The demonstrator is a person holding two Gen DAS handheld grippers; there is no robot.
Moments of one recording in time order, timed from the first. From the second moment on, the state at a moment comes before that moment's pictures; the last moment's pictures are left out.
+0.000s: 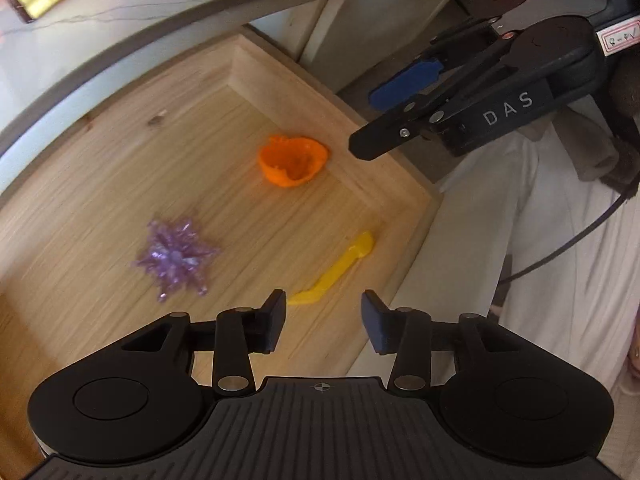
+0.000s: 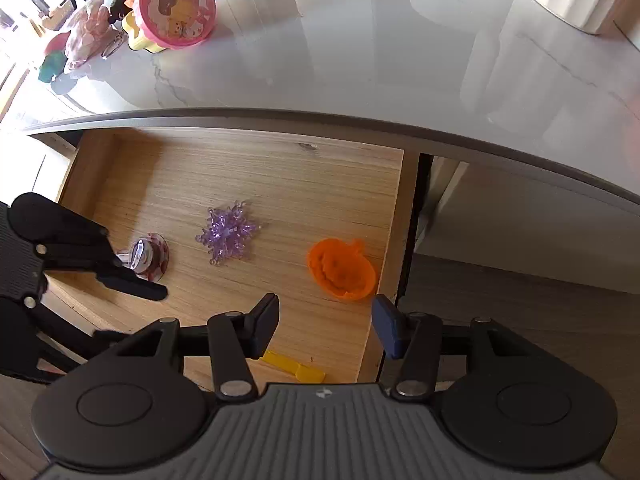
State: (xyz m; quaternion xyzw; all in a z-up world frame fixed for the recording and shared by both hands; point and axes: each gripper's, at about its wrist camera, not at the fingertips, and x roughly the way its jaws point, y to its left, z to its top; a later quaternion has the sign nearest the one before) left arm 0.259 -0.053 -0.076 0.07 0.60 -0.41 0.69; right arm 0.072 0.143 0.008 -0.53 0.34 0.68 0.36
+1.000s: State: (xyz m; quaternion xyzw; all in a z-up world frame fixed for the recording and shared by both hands) left arm 0.310 -0.086 -0.164 -0.04 0.63 -0.26 0.73; right arm 0.139 0.163 0.055 -0.37 0.38 0.73 0.44
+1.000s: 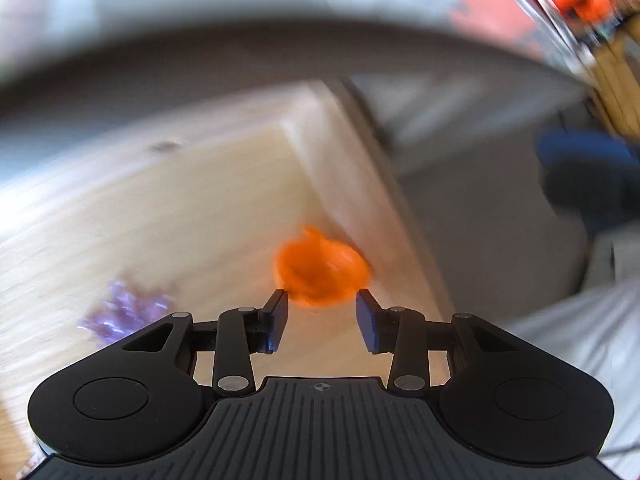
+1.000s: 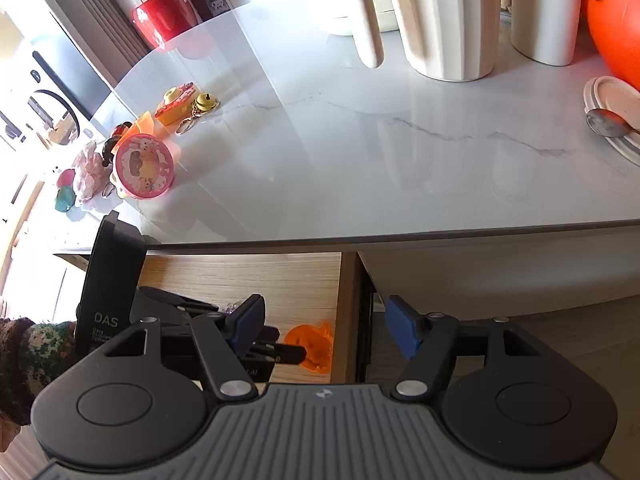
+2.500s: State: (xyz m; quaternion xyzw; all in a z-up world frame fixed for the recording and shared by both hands) left arm 0.247 0.029 -0.198 0.30 0.64 -0.31 0.64; right arm -0.032 0.132 -0.038 -0.58 0.22 0.74 0.26
